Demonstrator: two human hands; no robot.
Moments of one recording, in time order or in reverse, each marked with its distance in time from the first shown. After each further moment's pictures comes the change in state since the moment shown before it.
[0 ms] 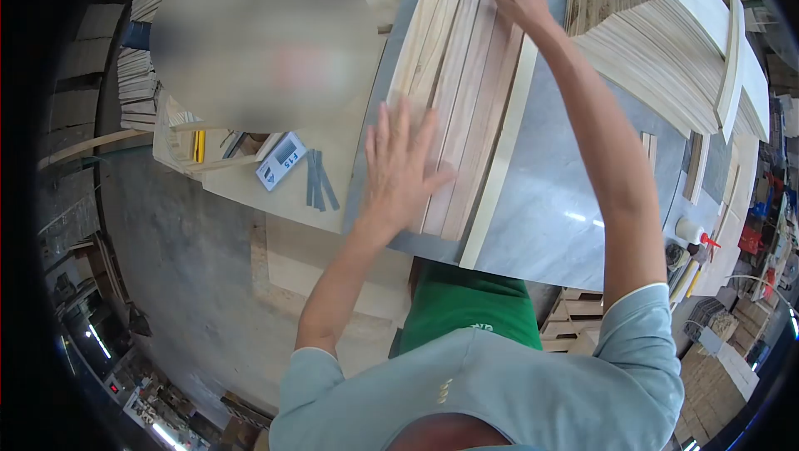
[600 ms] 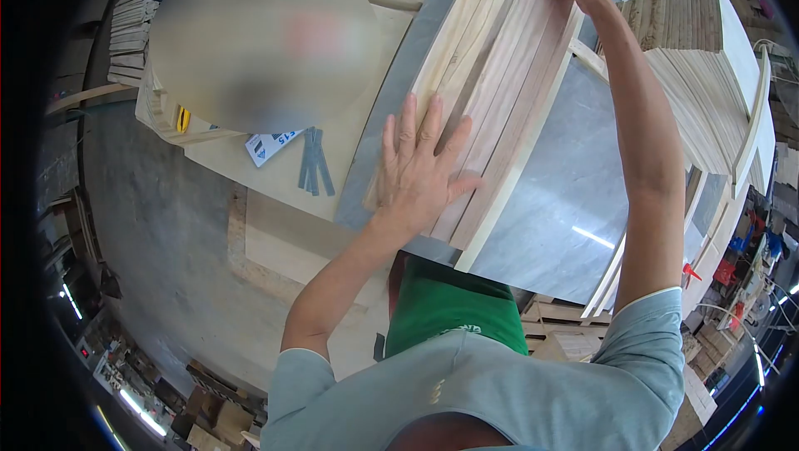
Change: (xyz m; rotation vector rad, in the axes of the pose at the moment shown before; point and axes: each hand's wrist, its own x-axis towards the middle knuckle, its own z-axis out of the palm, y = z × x) left_hand -0.004 -0.008 0.020 0.032 0.094 0.015; right_hand 0.056 0.052 0.025 0.378 -0.488 0.278
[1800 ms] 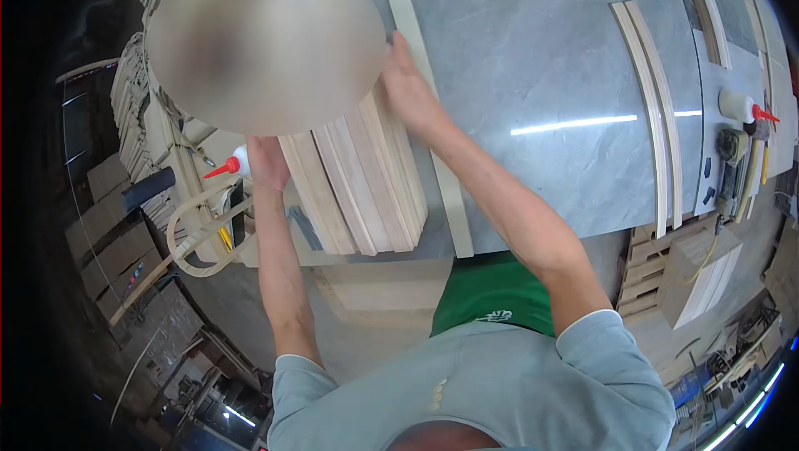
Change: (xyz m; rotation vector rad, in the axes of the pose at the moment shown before) left_hand 0.118 -0.093 0.005 -1.511 -0.329 -0.683; right_hand -0.251 -0.040 0.105 1.031 0.453 0.325
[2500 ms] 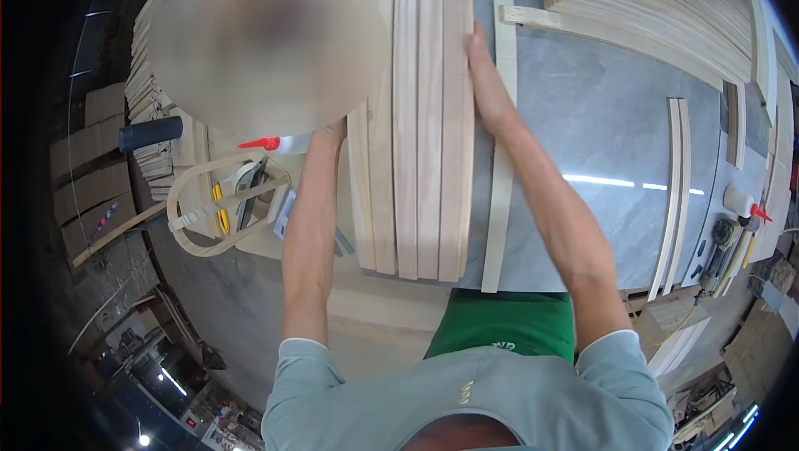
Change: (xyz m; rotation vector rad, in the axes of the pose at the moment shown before) left_hand 0.067 0.006 -0.001 0.125 -0.163 0.097; right_hand 0.070 0.014 0.016 -0.087 -0.163 -0.092
